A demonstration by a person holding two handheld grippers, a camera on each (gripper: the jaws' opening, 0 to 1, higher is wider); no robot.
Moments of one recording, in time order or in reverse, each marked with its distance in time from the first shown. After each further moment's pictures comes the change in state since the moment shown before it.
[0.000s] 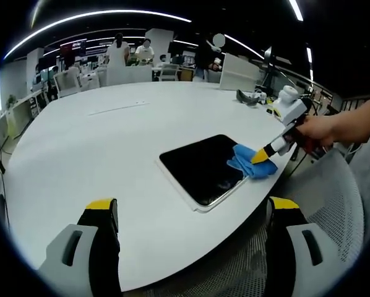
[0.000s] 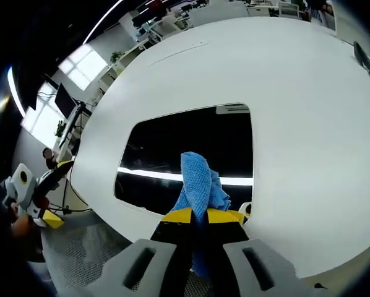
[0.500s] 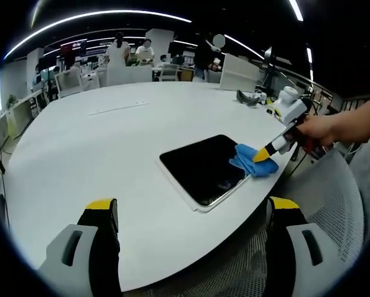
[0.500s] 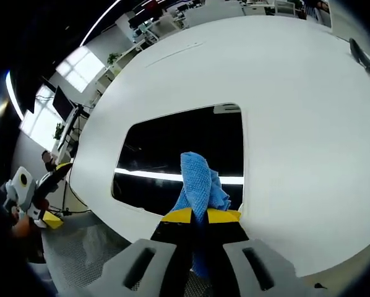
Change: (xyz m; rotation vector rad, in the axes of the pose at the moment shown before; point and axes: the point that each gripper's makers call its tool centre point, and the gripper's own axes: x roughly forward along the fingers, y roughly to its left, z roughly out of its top) left arm 0.000 0.000 0.000 -0.001 -0.001 0.001; right arm -0.002 -0.005 0.000 0.011 0.002 -0.006
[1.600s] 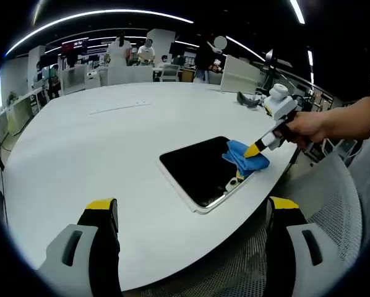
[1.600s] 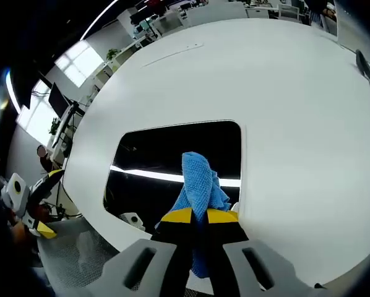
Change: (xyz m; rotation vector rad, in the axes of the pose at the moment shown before) left arm 0.000 0.001 0.000 -0.028 -0.001 -0.002; right arm 0.012 -0.008 0.031 -0.044 0.007 -0.043
